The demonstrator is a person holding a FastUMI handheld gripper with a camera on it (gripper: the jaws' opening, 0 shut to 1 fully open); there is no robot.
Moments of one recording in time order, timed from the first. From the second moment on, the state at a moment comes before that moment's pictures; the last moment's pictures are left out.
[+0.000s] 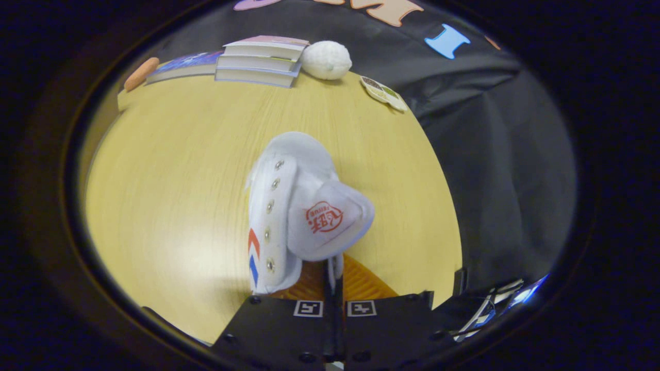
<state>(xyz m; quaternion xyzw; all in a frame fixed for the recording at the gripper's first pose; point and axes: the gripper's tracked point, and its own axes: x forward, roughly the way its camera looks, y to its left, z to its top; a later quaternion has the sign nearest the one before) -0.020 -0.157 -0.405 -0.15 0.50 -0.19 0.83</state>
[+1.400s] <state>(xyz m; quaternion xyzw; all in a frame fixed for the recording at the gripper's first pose) 0.041 -0.017 -0.220 -0.46 0.34 -0.25 0.78</state>
